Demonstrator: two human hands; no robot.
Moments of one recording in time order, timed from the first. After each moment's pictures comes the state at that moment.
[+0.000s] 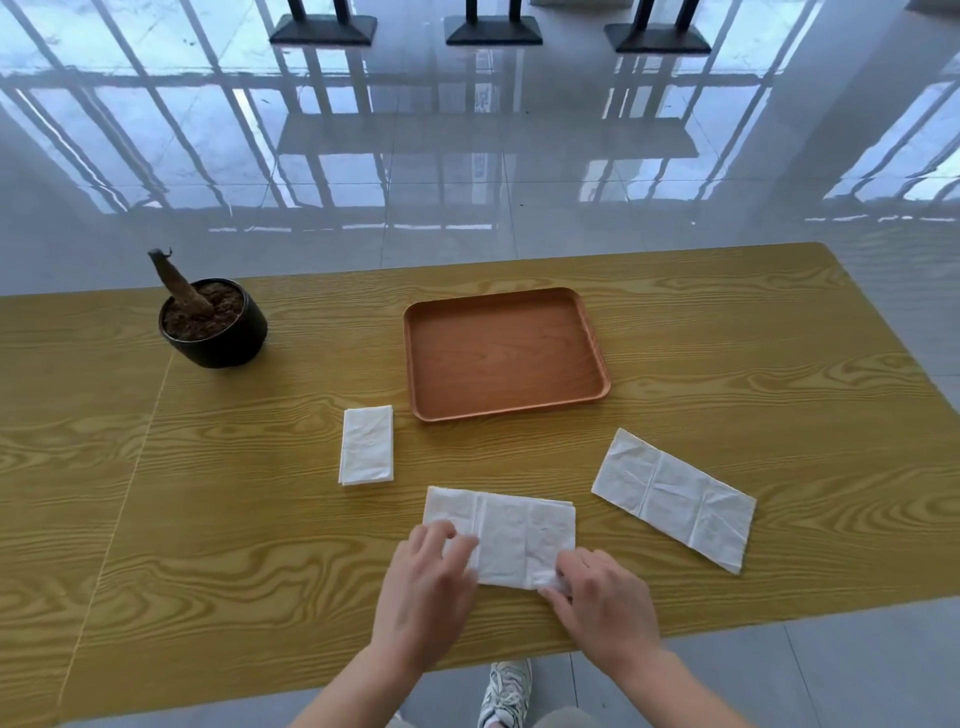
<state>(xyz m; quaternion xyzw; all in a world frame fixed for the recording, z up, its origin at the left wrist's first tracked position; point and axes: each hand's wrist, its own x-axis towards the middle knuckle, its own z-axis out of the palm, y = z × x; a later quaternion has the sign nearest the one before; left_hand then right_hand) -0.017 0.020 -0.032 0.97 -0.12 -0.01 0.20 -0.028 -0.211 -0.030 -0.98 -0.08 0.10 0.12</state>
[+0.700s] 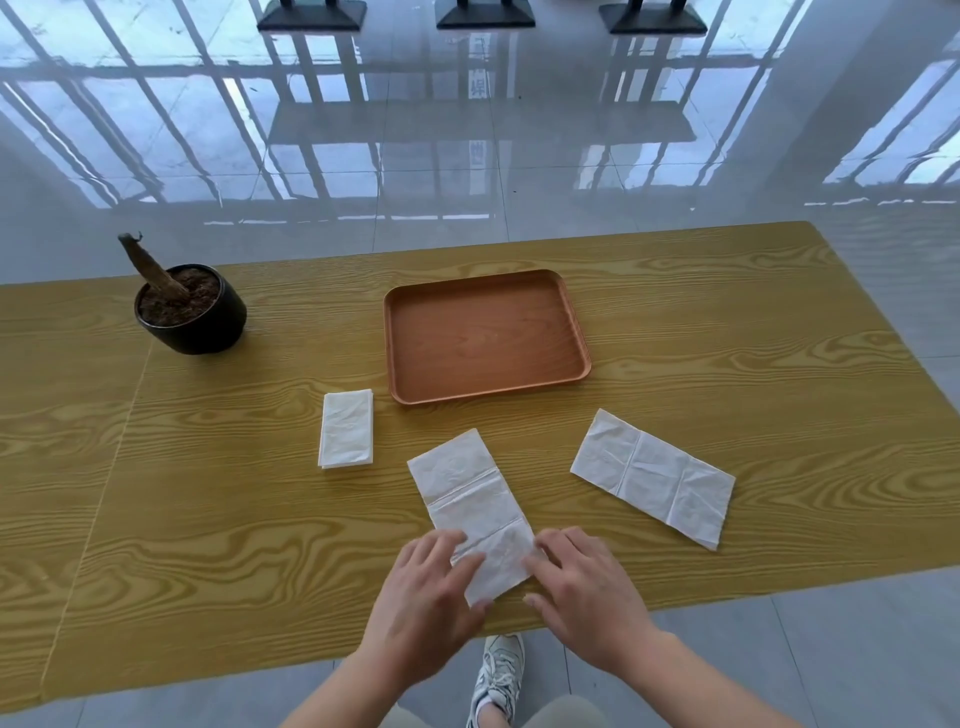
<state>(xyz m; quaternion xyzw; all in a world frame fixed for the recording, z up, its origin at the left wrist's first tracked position) -0.043 0.003 -0.038 0.96 -0.22 -0.05 0.16 -0.038 -0.237 -0.035 -0.96 -0.25 0.09 0.11</state>
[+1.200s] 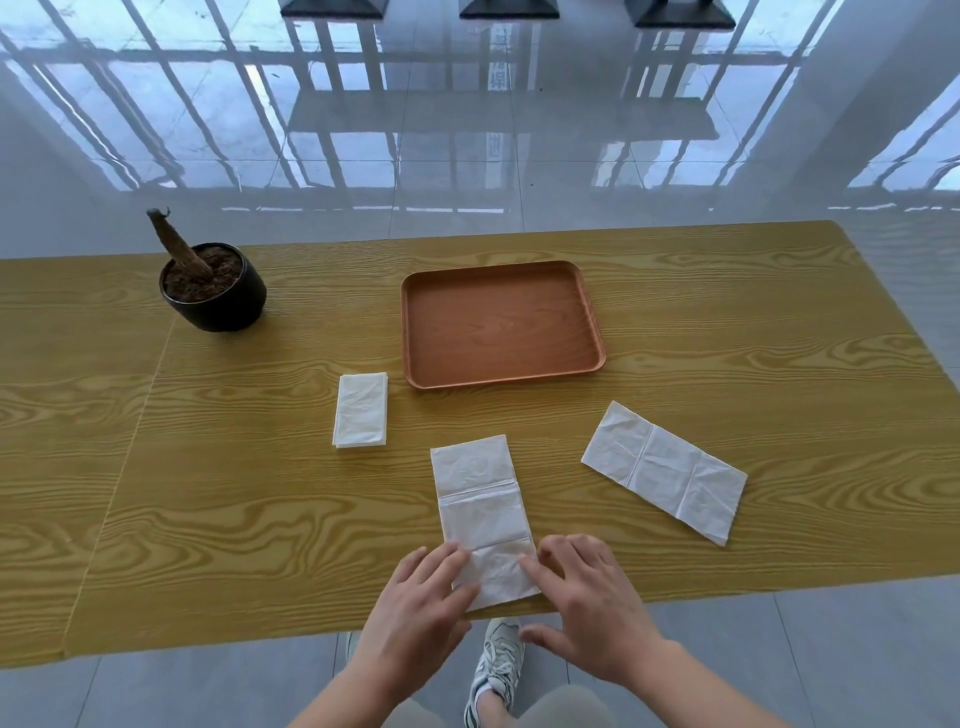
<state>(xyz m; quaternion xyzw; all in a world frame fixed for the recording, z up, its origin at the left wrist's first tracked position) -0.076 0.019 -0.051 0.95 -0.27 -0.08 0.12 -0.055 -0.237 -0.038 -0.95 -0.29 0.05 0.10</state>
